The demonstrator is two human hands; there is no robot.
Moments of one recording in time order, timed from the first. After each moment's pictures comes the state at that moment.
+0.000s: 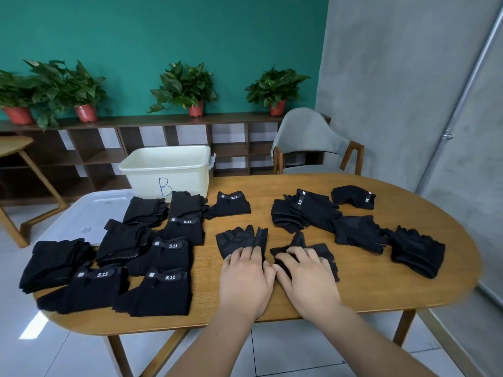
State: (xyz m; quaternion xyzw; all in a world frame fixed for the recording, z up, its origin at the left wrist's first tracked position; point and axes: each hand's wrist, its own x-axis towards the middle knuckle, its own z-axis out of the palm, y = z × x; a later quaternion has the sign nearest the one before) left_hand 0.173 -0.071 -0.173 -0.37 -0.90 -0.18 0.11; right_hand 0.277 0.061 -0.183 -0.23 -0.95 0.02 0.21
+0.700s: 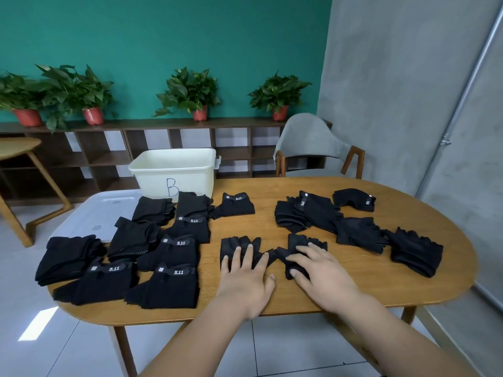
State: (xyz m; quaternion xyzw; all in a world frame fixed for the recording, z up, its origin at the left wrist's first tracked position) left_hand 0.170 -0.093 -0.158 -0.42 -0.90 -0.03 -0.07; right_hand 0.297 0.085 -0.158 -0.19 -0.98 0.07 0.07
